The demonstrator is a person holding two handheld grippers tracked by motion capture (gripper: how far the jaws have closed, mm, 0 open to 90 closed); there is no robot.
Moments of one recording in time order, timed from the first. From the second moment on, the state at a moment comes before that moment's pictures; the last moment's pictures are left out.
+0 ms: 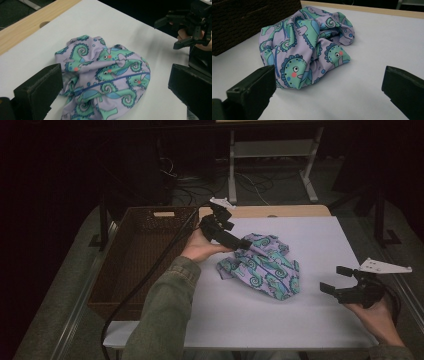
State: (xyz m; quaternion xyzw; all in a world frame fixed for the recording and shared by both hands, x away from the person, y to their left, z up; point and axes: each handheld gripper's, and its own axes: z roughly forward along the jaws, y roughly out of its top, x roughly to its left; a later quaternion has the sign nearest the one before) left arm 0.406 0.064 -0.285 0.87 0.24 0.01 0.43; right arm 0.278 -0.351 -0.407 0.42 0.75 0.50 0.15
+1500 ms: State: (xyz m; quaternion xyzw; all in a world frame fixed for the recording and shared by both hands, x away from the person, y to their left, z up) left arm 0.366 0.200 -0.285 0.83 0.30 0.07 0.47; right arm 0.278 -0.350 -0.409 0.42 0.75 0.49 0.14
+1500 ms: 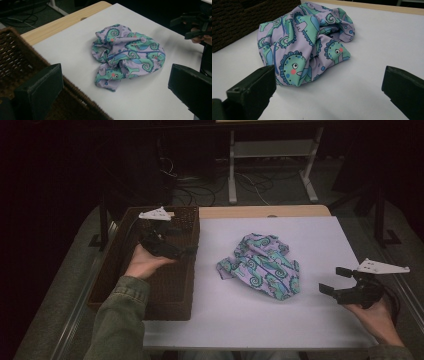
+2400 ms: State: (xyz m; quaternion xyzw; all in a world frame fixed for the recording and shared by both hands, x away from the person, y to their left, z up) left arm 0.336 0.277 -0.317 0.80 0.36 0.10 0.48; right arm 0.278 -0.348 -0.410 0.42 0.76 0.48 0.14
